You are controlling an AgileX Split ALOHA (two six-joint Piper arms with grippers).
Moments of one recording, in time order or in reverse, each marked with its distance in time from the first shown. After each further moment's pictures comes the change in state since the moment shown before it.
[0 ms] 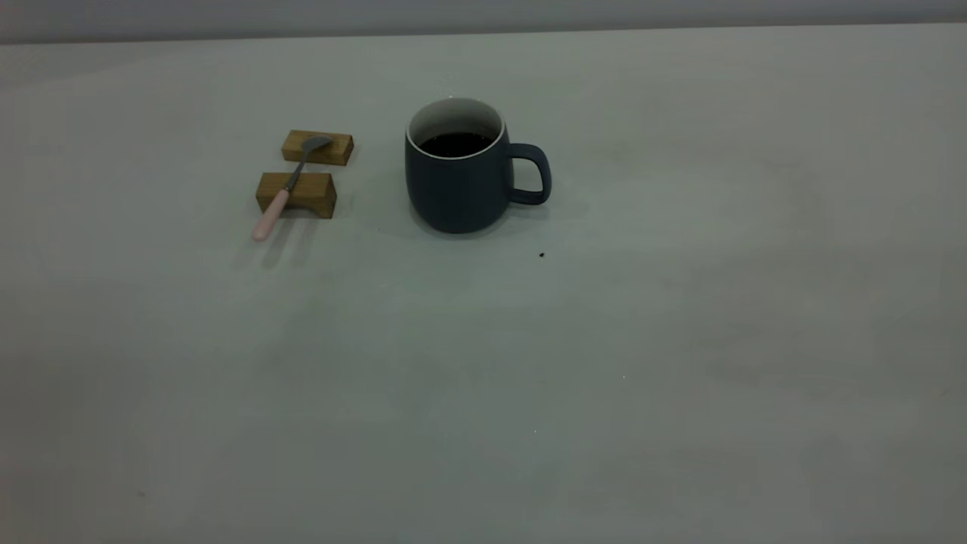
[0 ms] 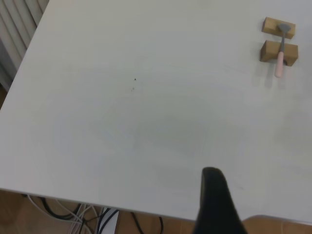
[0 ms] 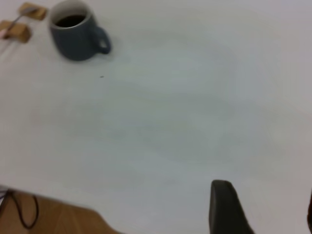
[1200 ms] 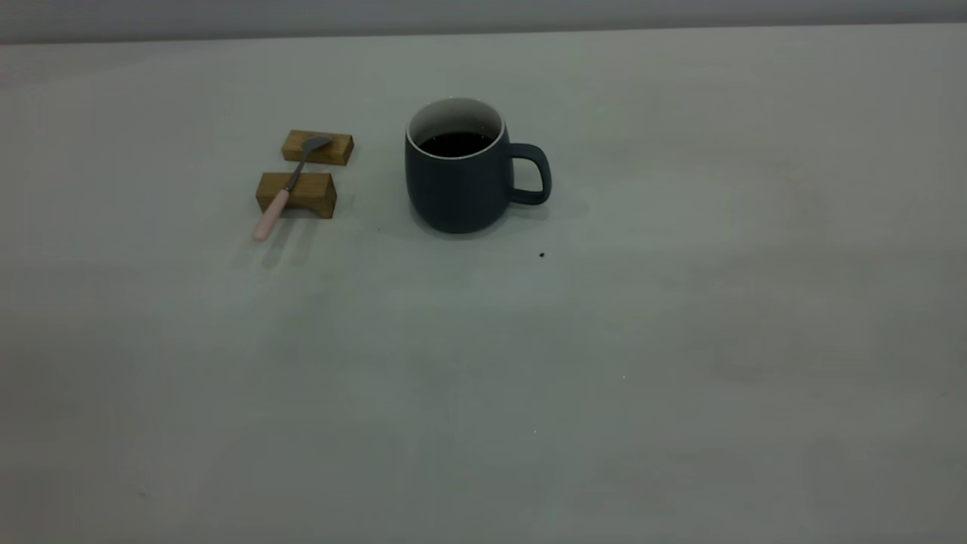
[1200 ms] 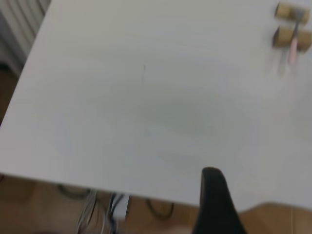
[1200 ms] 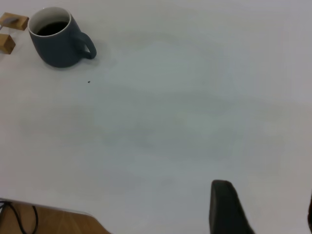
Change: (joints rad) left arm 0.000 0.142 -0.030 0.022 -0.010 -0.001; right arm -0.001 -0.001 0.000 -0.025 0.000 0.048
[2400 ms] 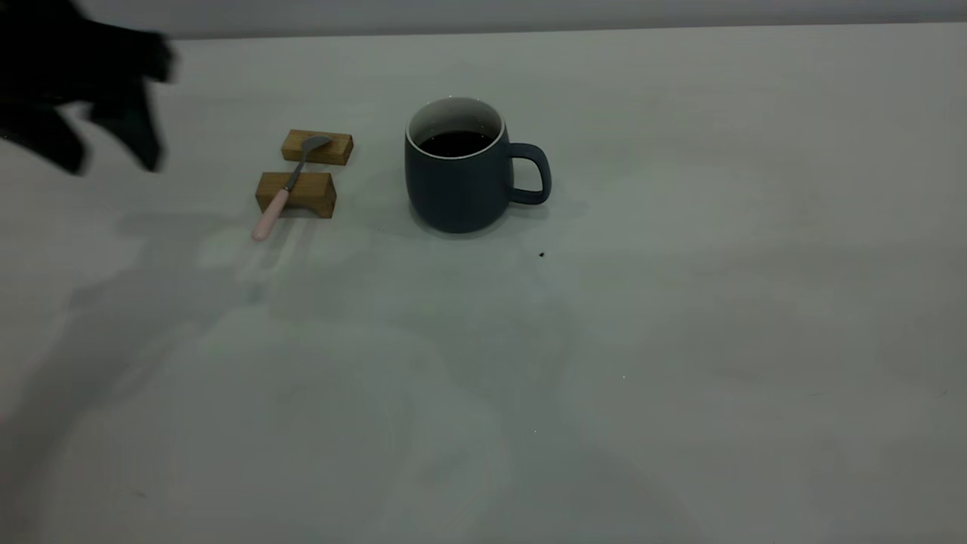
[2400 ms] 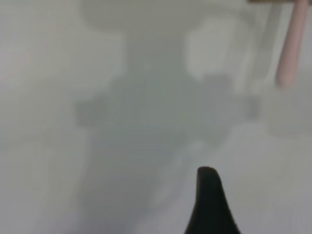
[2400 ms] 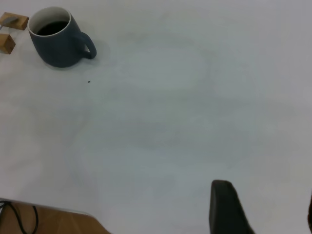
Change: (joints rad) left arm -0.142 1.816 -0.533 -0.146 -0.687 0.009; right arm 0.000 0.000 0.000 0.000 0.000 0.000
